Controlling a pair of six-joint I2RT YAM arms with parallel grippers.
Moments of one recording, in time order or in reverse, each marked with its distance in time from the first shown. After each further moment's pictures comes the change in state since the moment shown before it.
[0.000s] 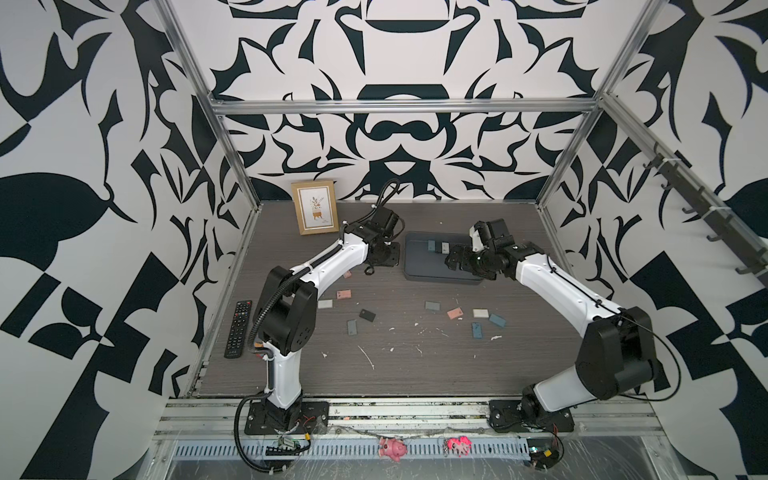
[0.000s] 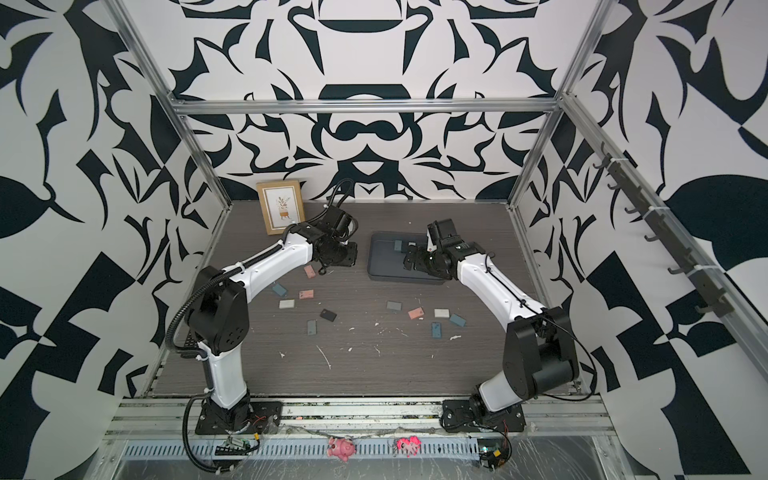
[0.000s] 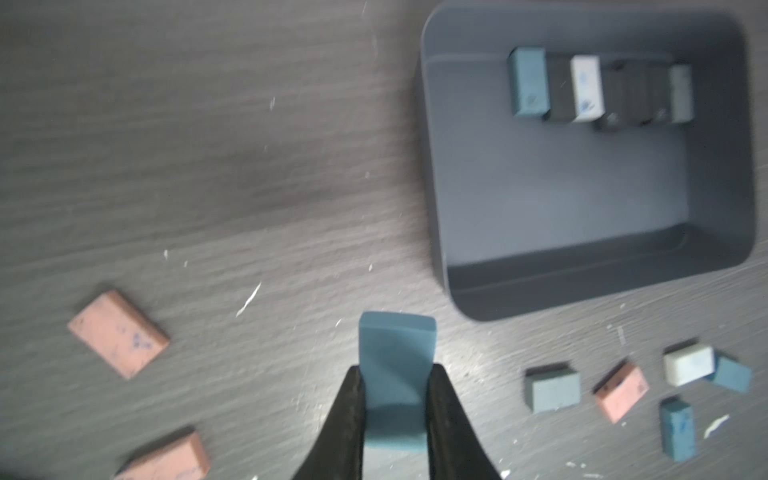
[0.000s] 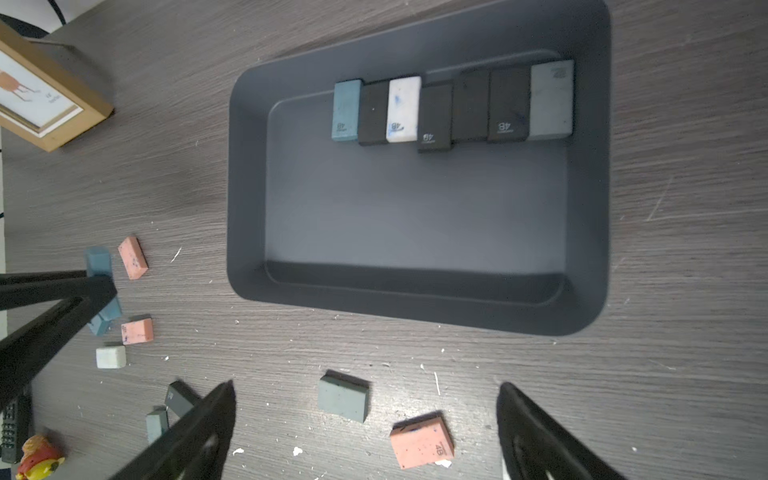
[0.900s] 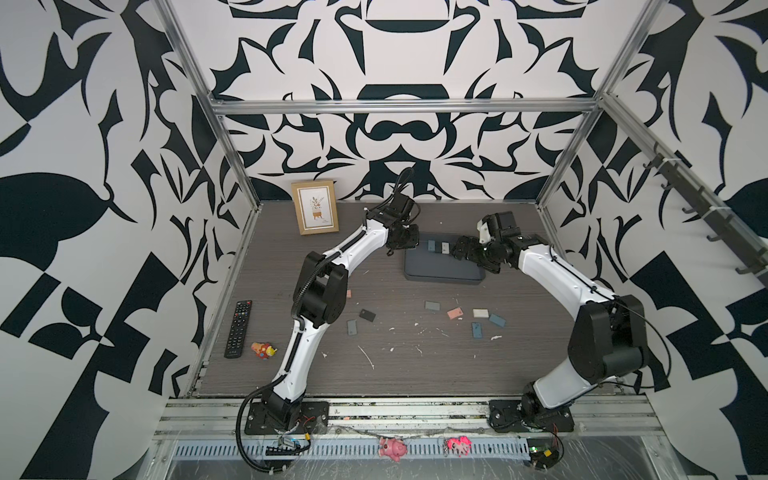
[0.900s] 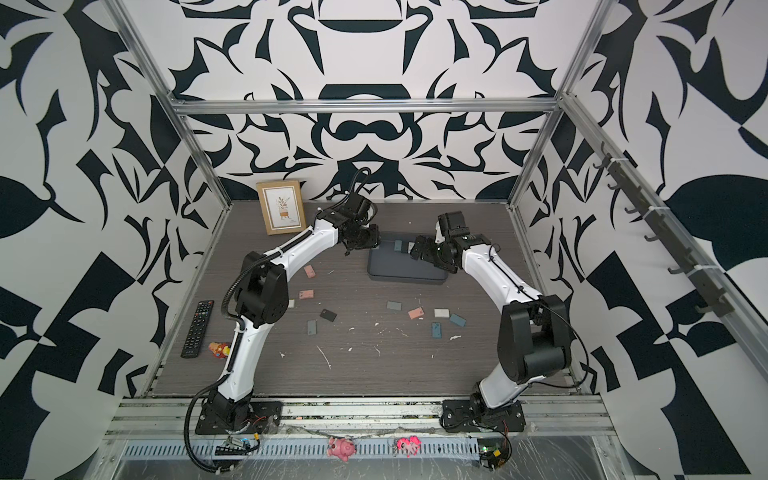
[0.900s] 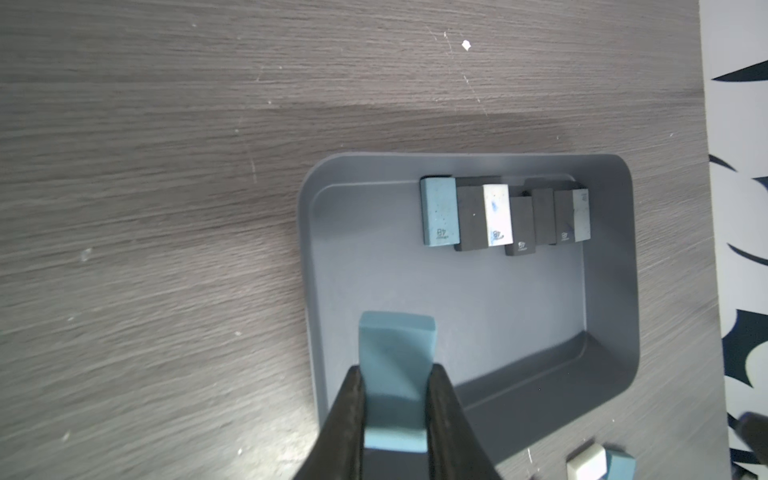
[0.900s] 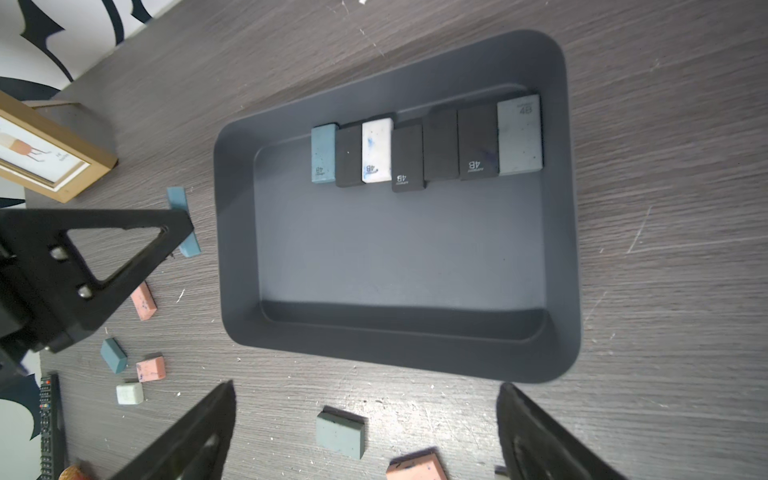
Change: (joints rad) left arm -0.001 0.372 0.447 0.011 0.147 -0.123; right arm -0.082 0.093 0.067 0.018 -0.063 0.011
